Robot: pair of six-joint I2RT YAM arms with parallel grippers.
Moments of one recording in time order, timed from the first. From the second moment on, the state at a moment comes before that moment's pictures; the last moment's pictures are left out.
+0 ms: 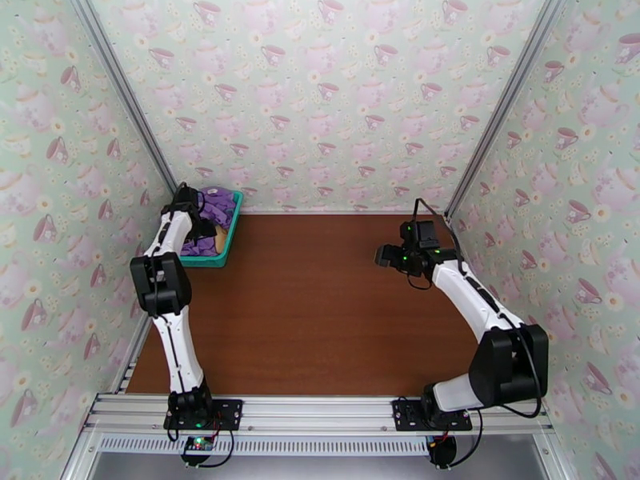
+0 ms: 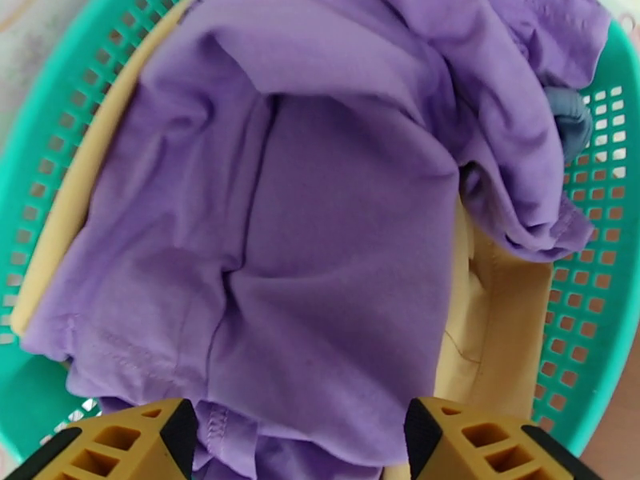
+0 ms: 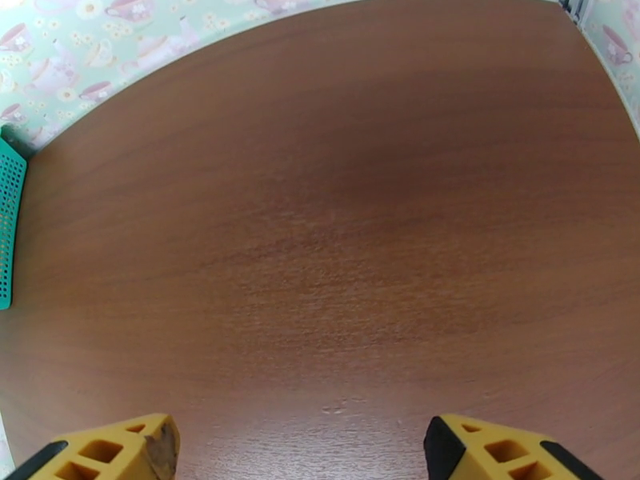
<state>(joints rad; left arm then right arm) 0.19 2.27 2.07 -0.86 -0.12 -0.19 0.16 1.49 1.19 -0.62 -0.11 0.32</state>
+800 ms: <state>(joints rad) 0.21 2.32 2.04 -0.76 -0.08 -0.19 0.23 1.48 1.26 -0.69 -0.09 0.34</state>
